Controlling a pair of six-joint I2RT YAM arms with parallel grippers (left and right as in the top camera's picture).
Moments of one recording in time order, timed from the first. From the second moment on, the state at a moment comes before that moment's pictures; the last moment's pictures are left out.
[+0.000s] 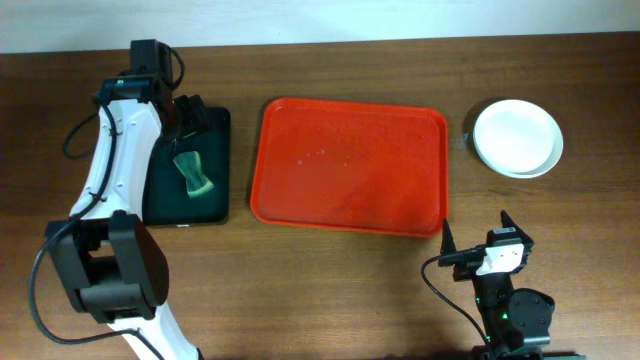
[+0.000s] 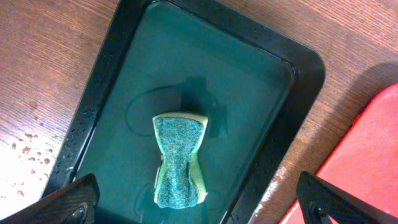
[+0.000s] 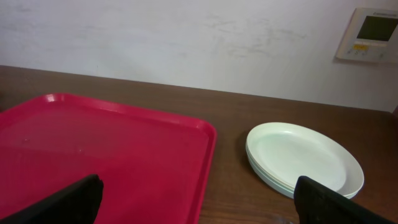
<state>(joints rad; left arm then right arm) 0.04 1.98 1.75 -1.01 -0.11 -0.41 0.02 0.01 0.01 -0.08 -0.04 -0.09</state>
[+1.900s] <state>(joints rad) -0.02 0.01 0.02 0.07 0.05 0.00 0.02 0.01 0.01 -0.08 -0.04 -0.09</state>
